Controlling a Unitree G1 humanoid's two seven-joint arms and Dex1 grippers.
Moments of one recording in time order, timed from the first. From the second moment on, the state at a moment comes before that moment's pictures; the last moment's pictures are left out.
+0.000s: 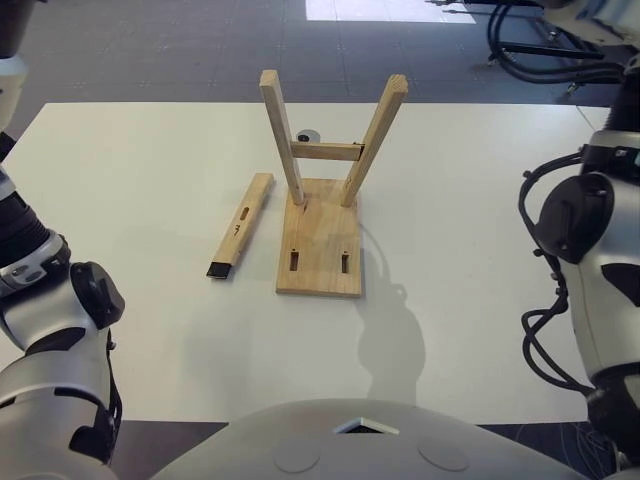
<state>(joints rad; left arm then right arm) -0.84 0.64 0.43 -0.10 -1.97 0.91 -0.11 -1.31 -0.49 -0.25 0.48 0.91 1.27 1.00</state>
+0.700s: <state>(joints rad) -0.88 0.58 0.34 -0.03 -1.96 0.91 -0.11 -1.13 -0.30 -0.28 0.17 1.08 1.36 0.81</state>
